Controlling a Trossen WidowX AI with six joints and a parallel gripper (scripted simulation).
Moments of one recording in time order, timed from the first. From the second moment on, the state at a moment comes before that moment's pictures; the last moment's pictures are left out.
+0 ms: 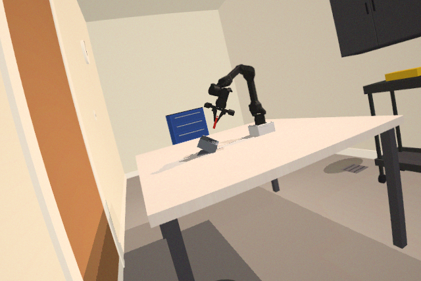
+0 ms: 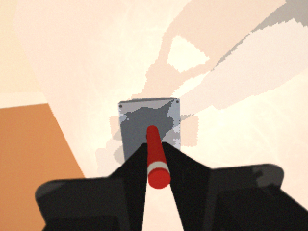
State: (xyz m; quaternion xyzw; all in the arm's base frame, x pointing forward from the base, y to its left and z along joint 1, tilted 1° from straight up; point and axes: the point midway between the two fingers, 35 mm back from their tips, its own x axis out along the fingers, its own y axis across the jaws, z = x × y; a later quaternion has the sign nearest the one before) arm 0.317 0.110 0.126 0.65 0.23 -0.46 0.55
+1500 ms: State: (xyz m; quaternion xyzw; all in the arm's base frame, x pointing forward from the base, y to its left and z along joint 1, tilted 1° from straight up) arm 0.336 0.137 0.094 0.67 0.22 -0.42 0.57
